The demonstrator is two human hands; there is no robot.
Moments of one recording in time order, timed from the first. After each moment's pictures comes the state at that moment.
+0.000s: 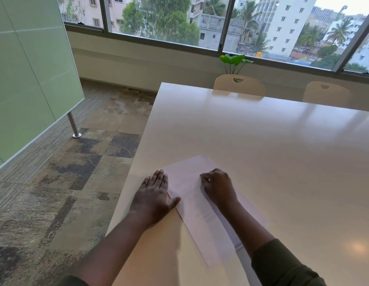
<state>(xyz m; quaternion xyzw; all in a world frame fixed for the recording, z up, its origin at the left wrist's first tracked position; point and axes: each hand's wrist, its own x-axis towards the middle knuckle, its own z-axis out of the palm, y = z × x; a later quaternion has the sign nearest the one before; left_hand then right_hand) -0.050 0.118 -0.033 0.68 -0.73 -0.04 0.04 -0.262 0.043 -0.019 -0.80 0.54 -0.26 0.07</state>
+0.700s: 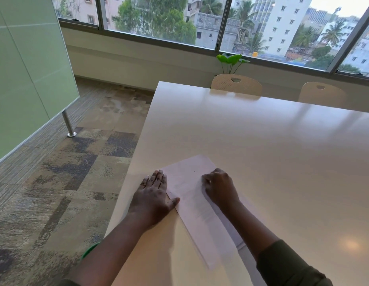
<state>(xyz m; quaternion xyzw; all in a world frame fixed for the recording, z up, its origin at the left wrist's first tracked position) -0.047 0.116 -0.039 0.68 -0.73 -0.04 0.06 -0.262 0.048 -0.011 -0.79 0.56 -0.22 0.06</state>
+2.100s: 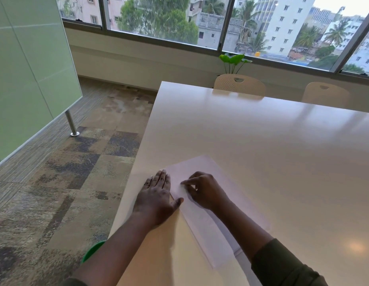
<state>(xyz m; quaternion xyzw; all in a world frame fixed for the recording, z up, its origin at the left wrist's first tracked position) -0.048 0.114 -0.040 0.69 -0.72 -0.04 0.05 -0.226 0.061 -0.005 -0.87 0.43 -0.21 0.13</state>
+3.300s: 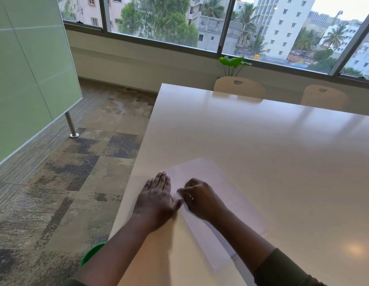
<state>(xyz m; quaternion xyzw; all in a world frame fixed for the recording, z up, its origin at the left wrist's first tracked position) -0.049 0.116 -0.039 0.69 -0.72 -0.04 0.06 -0.220 0.082 -0.004 -0.90 0.38 -0.19 0.11</state>
